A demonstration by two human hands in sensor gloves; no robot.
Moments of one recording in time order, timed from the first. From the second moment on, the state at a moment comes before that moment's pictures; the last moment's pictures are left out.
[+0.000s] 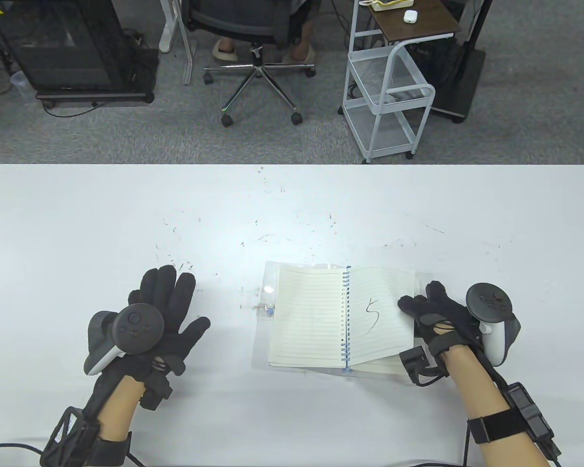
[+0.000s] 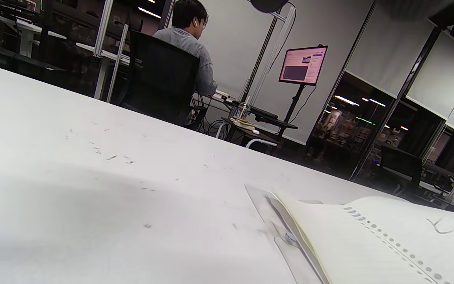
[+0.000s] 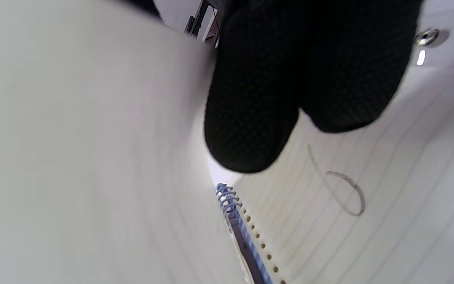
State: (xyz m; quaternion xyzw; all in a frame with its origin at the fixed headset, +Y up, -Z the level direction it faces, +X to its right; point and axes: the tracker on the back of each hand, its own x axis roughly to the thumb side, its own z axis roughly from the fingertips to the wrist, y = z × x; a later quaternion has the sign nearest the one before) left_hand -0.269 -0.656 -0.249 0.00 -0.15 0.19 0.97; right_hand 0.253 -0.722 -0.279 -0.15 0.05 0.82 0.55
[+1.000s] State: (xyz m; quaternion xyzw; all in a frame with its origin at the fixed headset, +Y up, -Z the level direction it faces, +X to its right) left_hand -0.273 -0.655 -0.249 0.01 -0.15 0.20 0.97; right_hand 0.100 -0.713 -0.330 -0.01 0.07 0.92 0.39
